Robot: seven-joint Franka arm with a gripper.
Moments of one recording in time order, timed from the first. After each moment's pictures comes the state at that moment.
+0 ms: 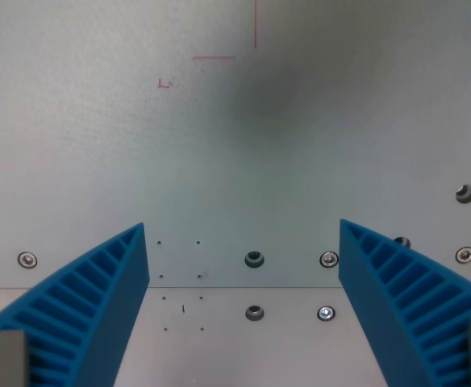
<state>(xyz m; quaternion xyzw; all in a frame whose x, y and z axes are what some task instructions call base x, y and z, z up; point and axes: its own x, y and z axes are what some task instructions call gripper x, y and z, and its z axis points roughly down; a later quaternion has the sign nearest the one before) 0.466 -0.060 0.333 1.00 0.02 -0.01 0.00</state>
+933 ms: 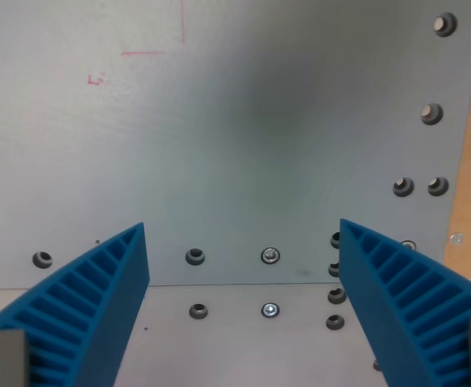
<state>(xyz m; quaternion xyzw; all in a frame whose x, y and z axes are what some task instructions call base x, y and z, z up) 0.459 -0.119 0.333 1.00 0.01 0.00 0.01</state>
